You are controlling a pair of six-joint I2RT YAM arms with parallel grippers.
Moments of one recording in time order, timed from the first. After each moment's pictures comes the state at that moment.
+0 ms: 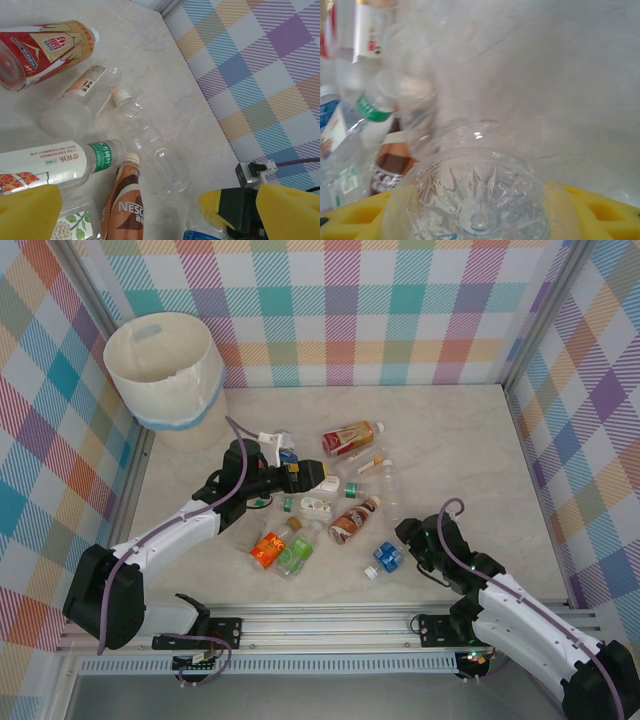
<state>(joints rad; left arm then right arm) -0.51 1.31 0.83 0.10 0.48 -0.62 0.58 0.68 0.29 -0.34 0.07 1.24</state>
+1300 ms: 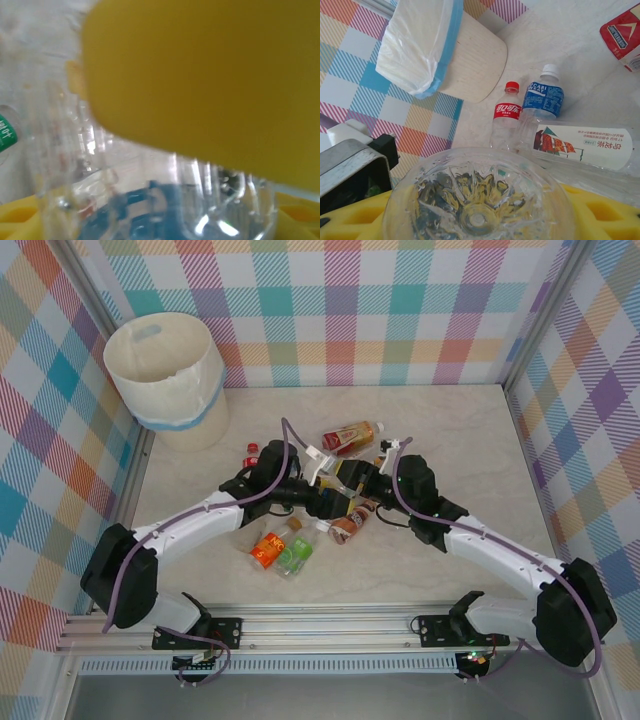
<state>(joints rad) -0.68 1.44 0.97 -0.08 0.67 -0.32 0.67 1.18 0.72 0.19 -0.19 0.95</state>
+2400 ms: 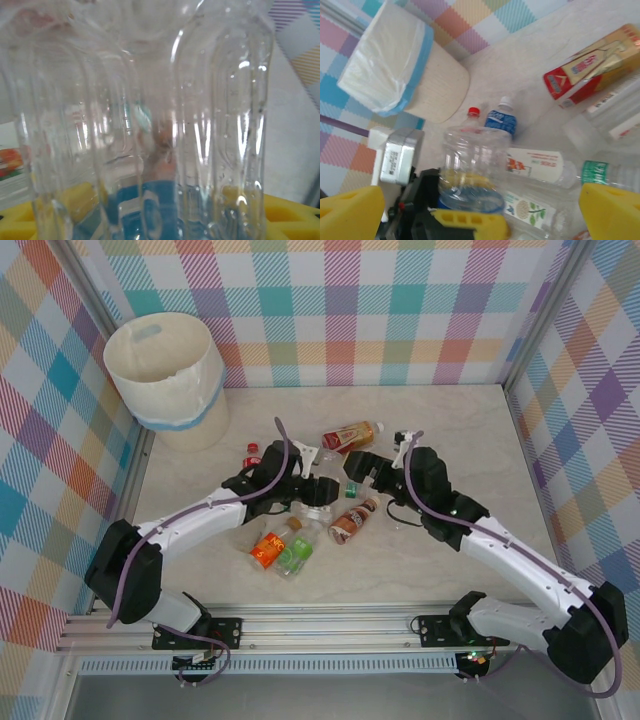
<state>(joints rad) -0.65 1.47 0.99 -0.20 0.22 -0.40 0.67 1.06 0.84 -0.16 0.03 0.80</state>
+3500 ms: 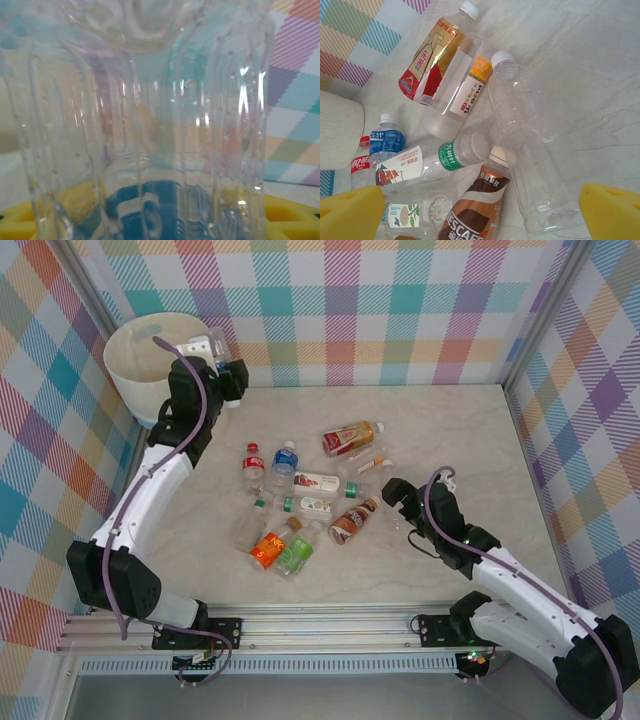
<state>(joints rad) -0.22 1.46 1.46 -0.19 -0.19 -0.24 0.59 0.86 0.53 -0.26 0.24 1.01</state>
